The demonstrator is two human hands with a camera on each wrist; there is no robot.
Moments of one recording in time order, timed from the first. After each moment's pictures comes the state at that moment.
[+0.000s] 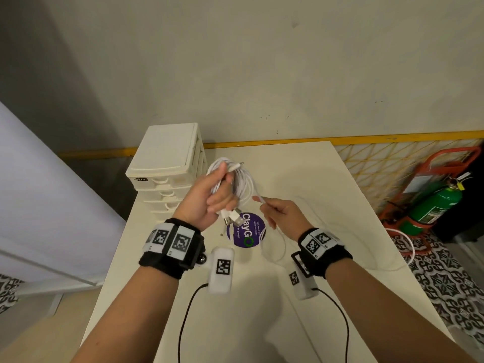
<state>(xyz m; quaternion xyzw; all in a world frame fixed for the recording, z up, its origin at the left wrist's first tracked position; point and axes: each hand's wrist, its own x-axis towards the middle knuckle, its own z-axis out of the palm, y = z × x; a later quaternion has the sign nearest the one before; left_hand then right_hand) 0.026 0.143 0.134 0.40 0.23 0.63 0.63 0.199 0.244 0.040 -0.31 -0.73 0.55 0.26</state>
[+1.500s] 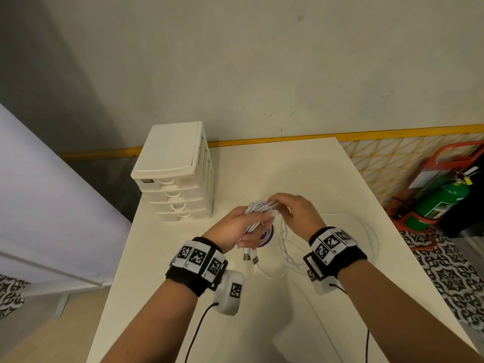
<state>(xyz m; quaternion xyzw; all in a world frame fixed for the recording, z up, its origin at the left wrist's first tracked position) 0.051 0.133 0.095 0.43 0.50 0.43 0.62 0.199 0.244 0.053 -0.29 -0.88 0.27 0.26</state>
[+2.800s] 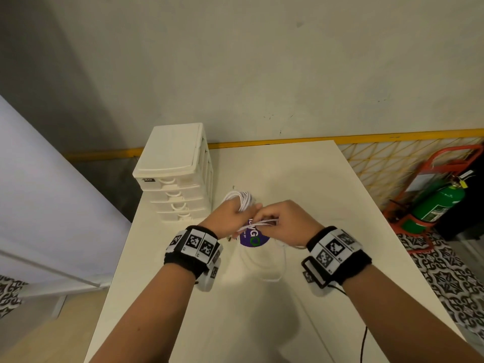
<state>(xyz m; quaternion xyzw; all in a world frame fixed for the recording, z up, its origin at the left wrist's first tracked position) 0.033 0.143 0.090 0.59 0.66 0.31 0.35 0.197 0.211 0.085 -0.26 -0.87 0.40 0.14</state>
